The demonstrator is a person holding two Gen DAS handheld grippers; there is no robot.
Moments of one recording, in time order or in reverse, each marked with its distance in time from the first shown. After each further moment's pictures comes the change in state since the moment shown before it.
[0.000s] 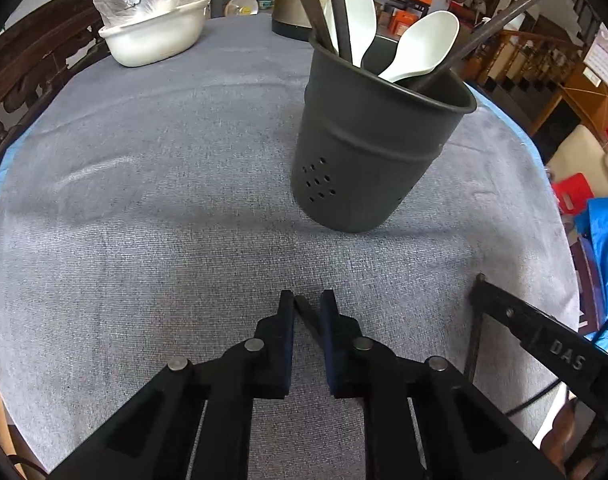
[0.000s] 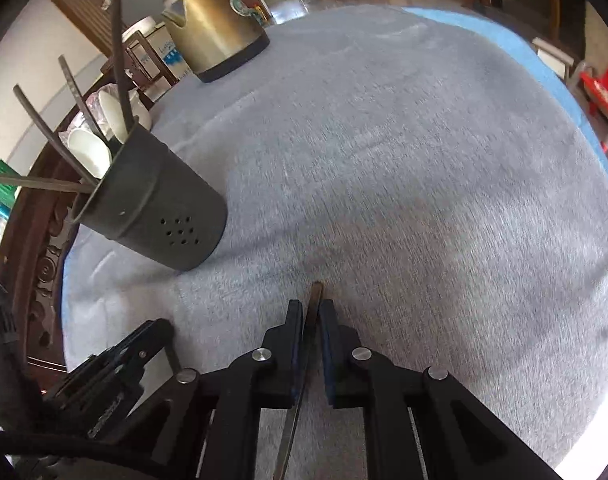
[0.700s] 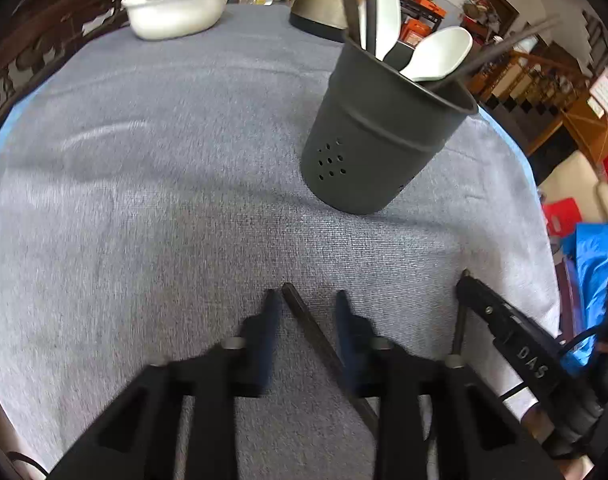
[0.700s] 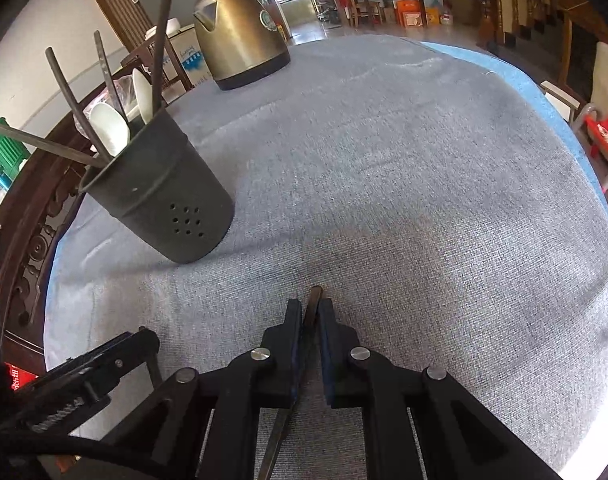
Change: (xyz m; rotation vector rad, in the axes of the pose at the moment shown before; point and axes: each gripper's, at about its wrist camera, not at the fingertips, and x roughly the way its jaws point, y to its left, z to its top) left arm -0.018 0.012 -0.031 -0.082 0.005 -0.042; right arm -0.006 0.006 -0.015 -0.099 -0.089 -0.028
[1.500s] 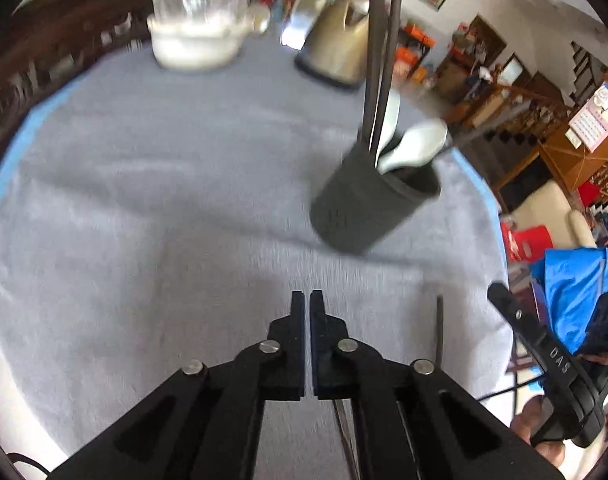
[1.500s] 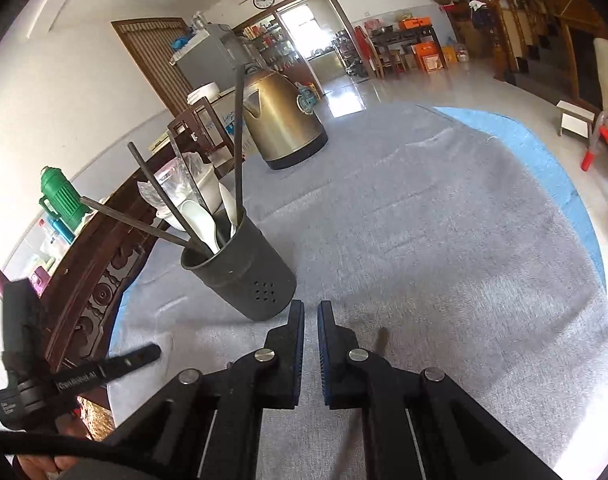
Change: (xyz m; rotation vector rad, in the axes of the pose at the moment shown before) left arm -0.051 0.030 0.015 -0.062 -0.032 -0.114; right arm -0.080 -0.009 0.000 0.040 -0.231 0.193
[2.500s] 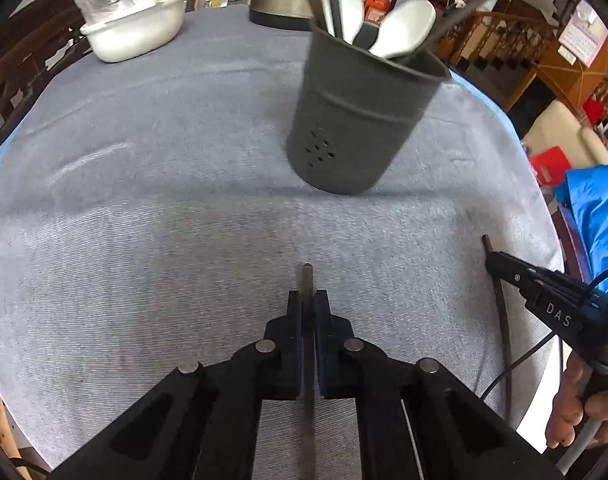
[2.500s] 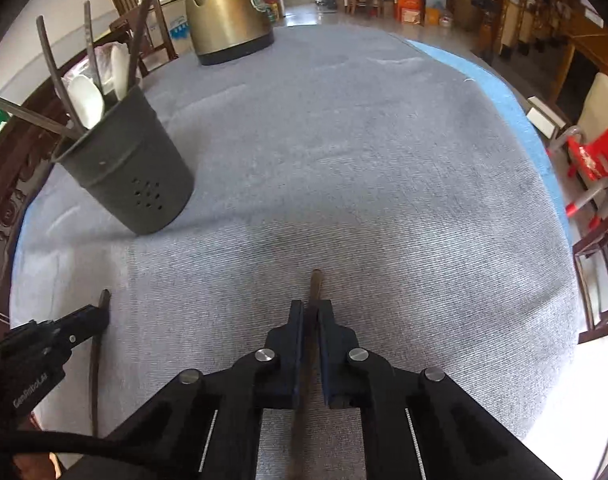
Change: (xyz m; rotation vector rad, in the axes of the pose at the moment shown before) left arm 0.053 -0.020 -0.007 0.215 0.081 0.086; right arm 0.059 -0.014 -0.012 -0.129 0.319 -0.305
